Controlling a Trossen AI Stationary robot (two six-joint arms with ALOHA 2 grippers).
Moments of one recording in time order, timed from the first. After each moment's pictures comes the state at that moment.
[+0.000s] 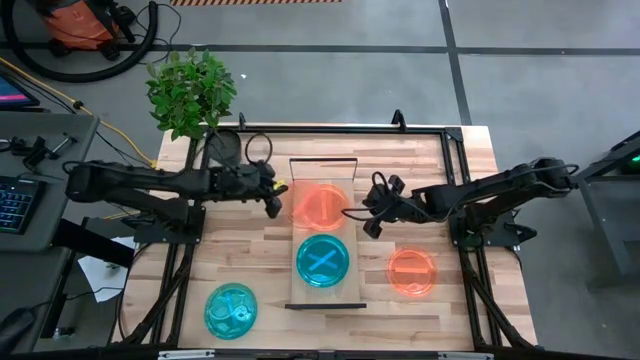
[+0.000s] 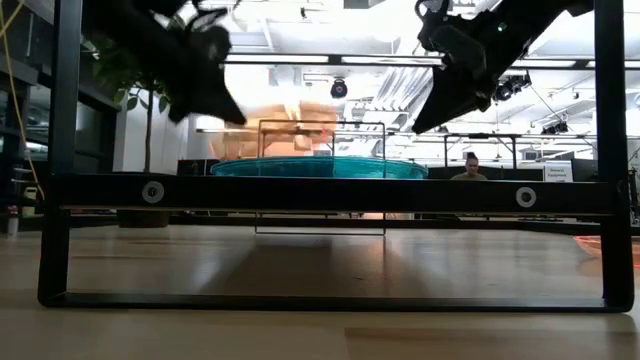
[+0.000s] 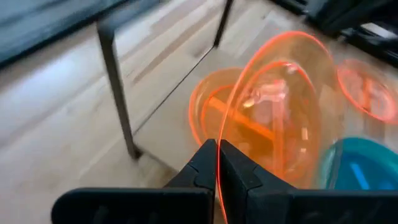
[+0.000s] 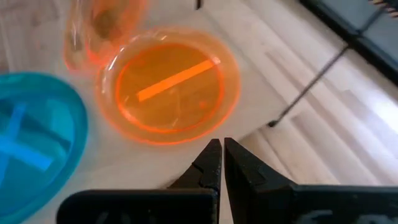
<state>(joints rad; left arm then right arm) 0.10 1.11 0.64 -0.15 -0.23 -0.43 0.15 1.30 0.82 -0.35 0.47 0.45</state>
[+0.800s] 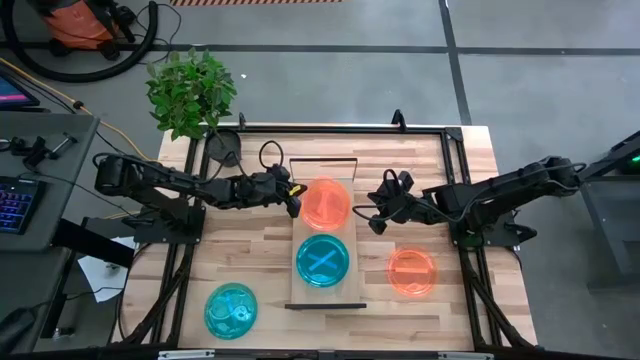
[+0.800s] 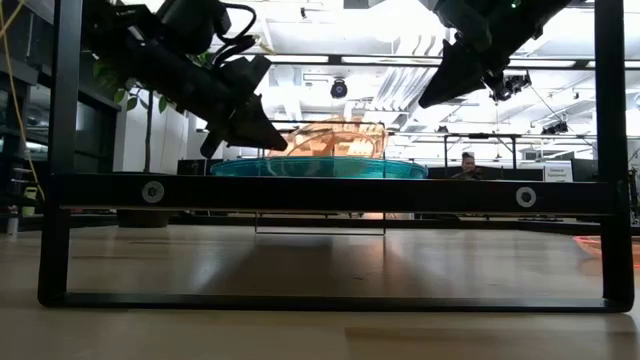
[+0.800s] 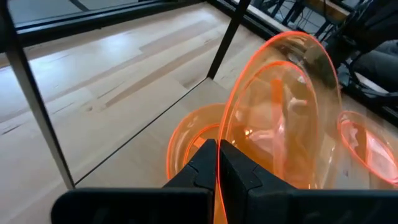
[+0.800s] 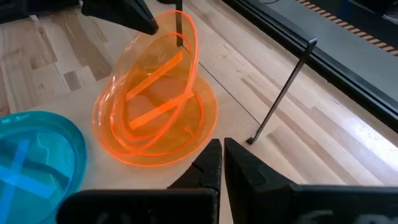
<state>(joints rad) 0.09 1.42 0.57 0.38 -0.30 -0.52 0.19 1.20 0.82 -0.38 0.61 0.50</state>
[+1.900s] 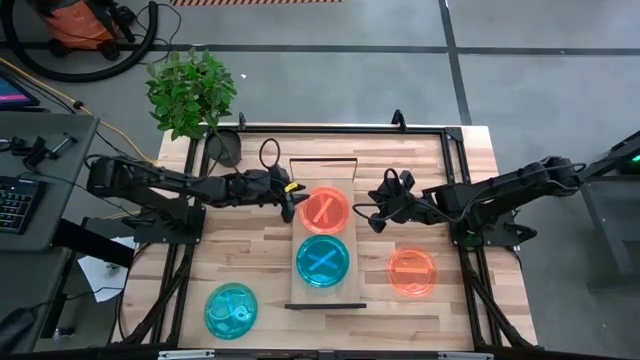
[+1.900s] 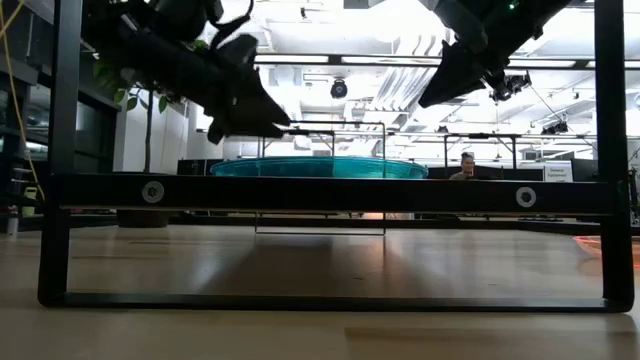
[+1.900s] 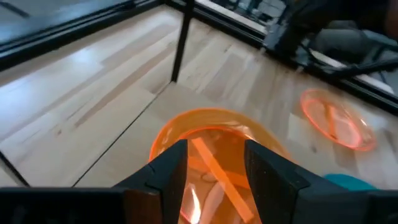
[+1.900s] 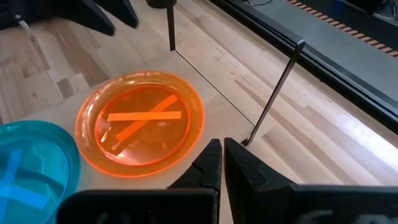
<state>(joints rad) 0.09 1.34 0.57 0.35 -0.17 -0.37 0.19 1.20 0.82 -0.38 0.64 0.53</state>
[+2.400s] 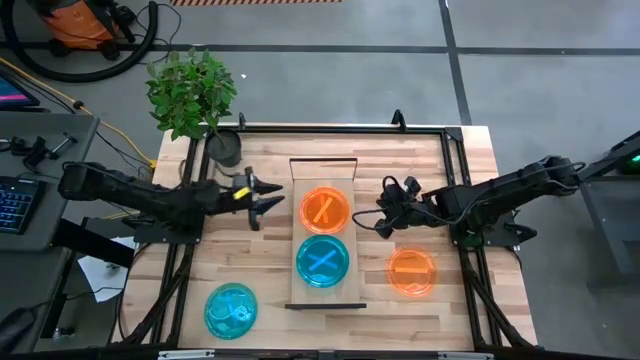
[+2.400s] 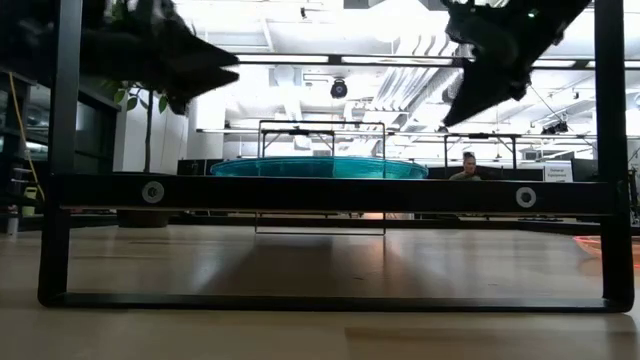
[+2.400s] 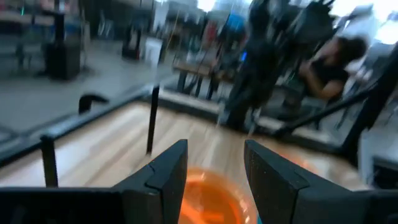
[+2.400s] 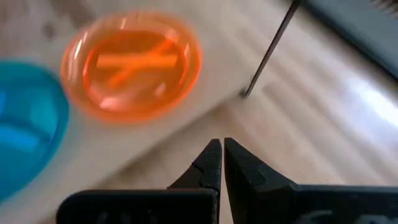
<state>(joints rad) -0.02 0.99 0.21 0.79 -0.23 -0.20 0.22 1.20 0.82 -0.57 0.57 0.63</state>
